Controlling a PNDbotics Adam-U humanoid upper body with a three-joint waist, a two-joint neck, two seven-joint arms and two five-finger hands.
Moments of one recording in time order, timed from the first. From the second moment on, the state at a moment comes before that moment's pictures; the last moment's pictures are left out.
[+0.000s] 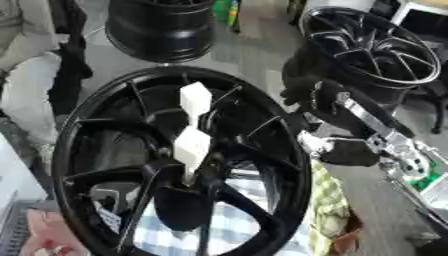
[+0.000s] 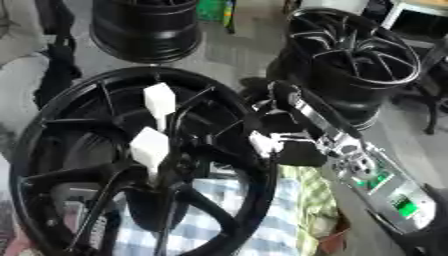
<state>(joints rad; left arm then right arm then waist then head) -0.19 1.01 0.09 -1.41 0.07 -0.17 -0.09 -0.45 -0.59 0.47 -1.79 0.01 -0.12 -0.01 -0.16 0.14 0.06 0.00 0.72</state>
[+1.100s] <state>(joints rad) -0.10 0.91 0.13 -1.65 0.14 -0.18 0.03 -0.43 -0.58 0.44 -1.78 0.03 -0.13 -0.03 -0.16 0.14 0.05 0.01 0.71</state>
